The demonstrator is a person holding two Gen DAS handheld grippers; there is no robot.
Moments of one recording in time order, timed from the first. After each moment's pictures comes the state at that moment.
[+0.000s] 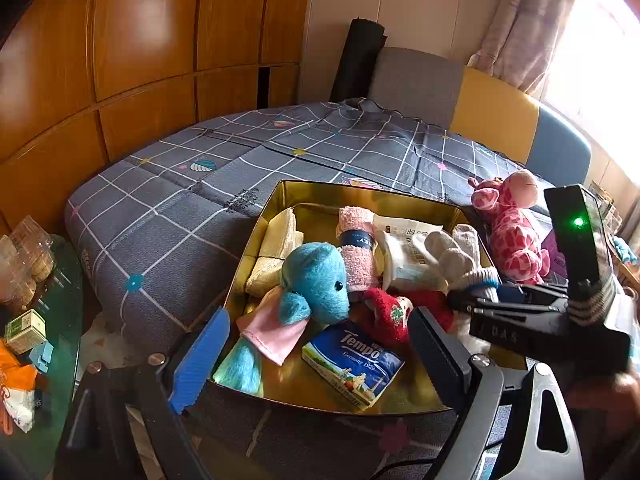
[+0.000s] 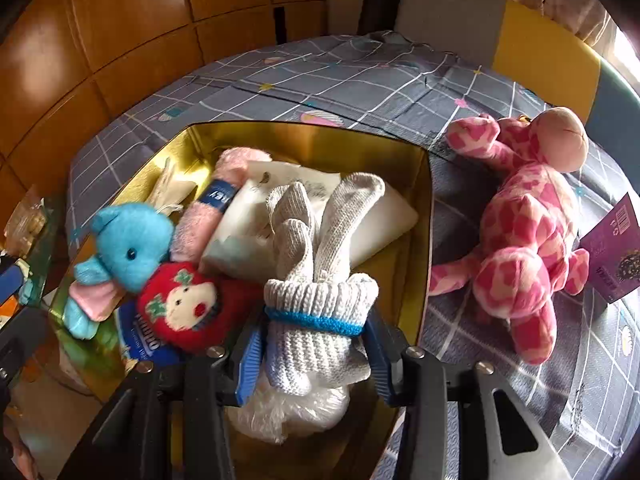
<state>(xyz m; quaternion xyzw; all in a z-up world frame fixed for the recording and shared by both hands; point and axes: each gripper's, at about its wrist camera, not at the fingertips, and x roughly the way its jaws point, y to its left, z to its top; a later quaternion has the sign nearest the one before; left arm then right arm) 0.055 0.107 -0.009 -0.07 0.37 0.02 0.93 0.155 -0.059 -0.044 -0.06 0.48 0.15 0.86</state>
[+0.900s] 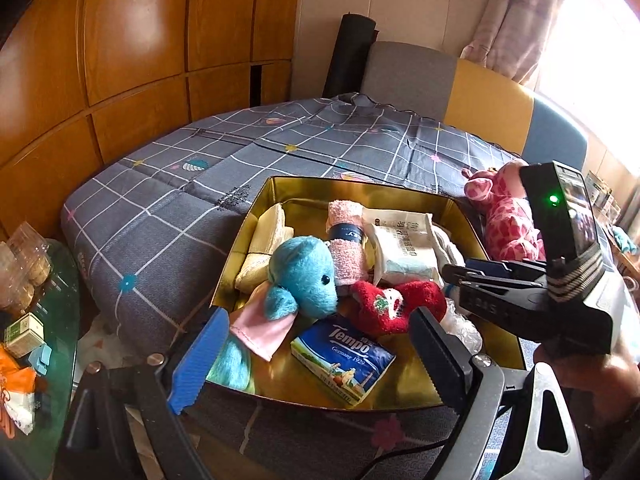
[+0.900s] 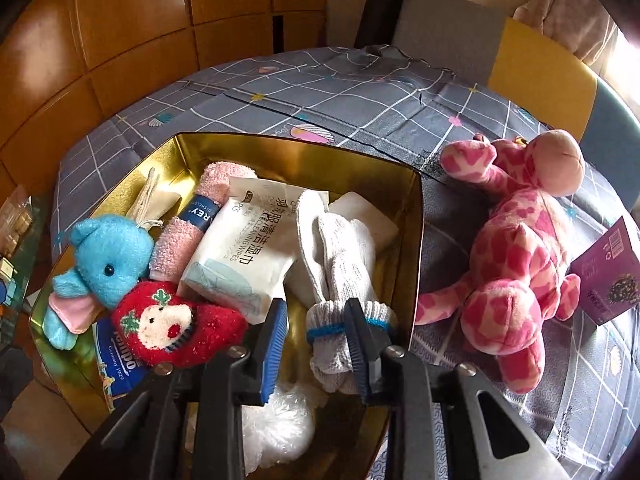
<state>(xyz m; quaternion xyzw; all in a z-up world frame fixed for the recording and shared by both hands) 0.056 0.096 -0.010 -0.06 0.38 0.01 0.92 0.165 -0.057 -0.047 -0.08 0.46 0.14 0.87</state>
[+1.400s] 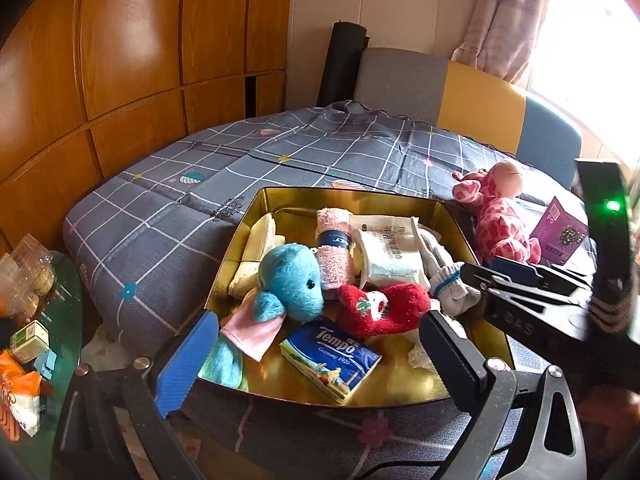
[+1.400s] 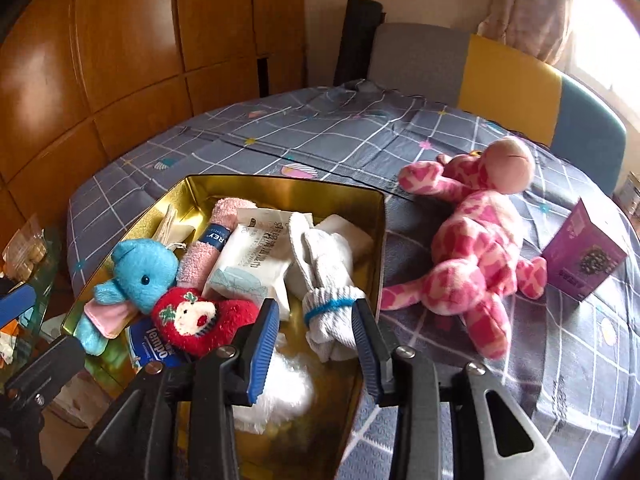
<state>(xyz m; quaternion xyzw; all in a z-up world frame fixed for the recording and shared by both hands) 0.048 0.083 -0.002 -0.05 0.36 0.01 0.93 0.112 -0.080 -0.016 -0.04 0.40 0.11 0.91</state>
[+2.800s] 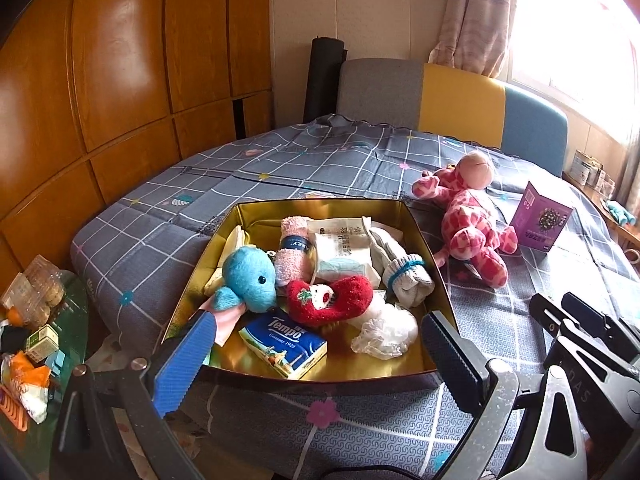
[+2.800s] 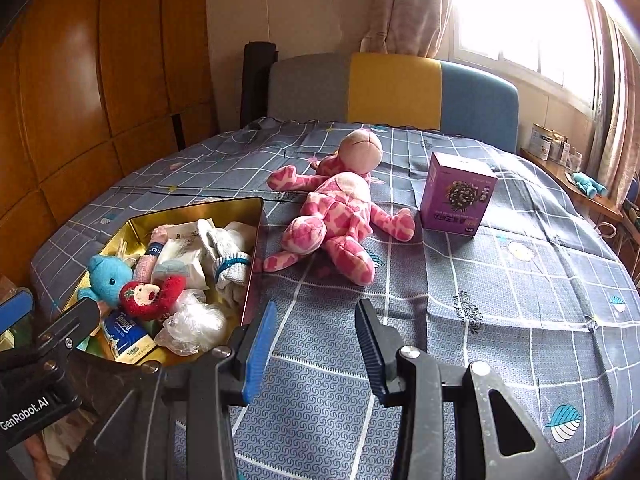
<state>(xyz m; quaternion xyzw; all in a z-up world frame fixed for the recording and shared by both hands) 0.013 0.017 0.014 0.00 0.33 0.01 0.94 0.011 -0.150 0.007 0.03 0.34 -0.03 0.94</state>
